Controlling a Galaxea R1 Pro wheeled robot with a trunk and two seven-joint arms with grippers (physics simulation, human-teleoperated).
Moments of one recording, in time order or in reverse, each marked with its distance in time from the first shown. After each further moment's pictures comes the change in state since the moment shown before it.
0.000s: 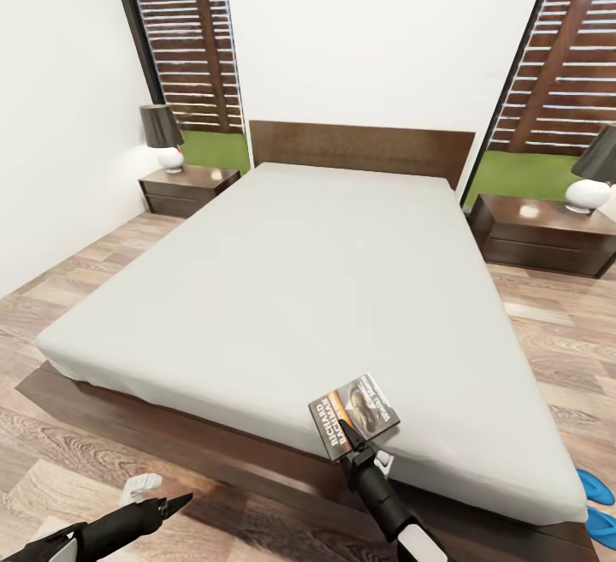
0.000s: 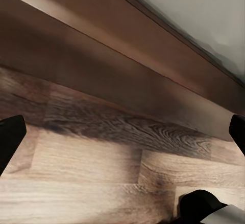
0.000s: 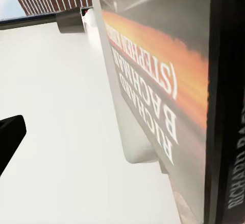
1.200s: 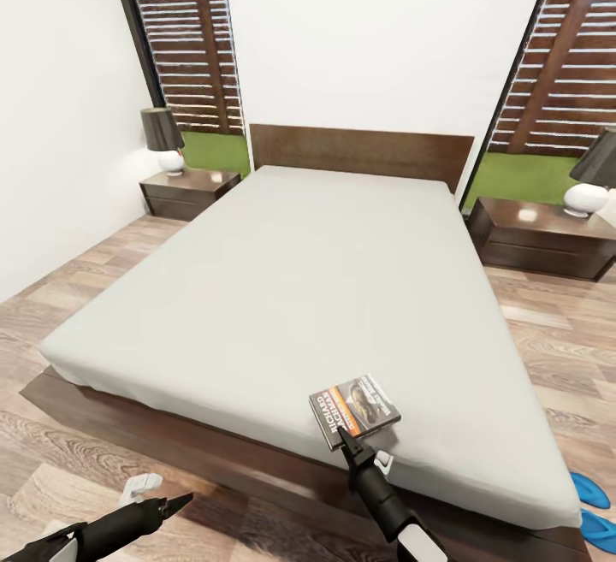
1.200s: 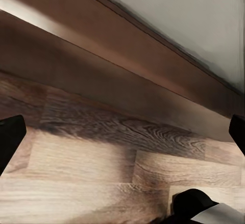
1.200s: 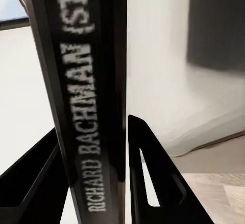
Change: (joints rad) left arm 0.000 -0.001 0.000 0.000 0.000 0.000 0.000; right arm 0.000 0.000 0.000 0.000 0.000 0.002 0.000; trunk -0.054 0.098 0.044
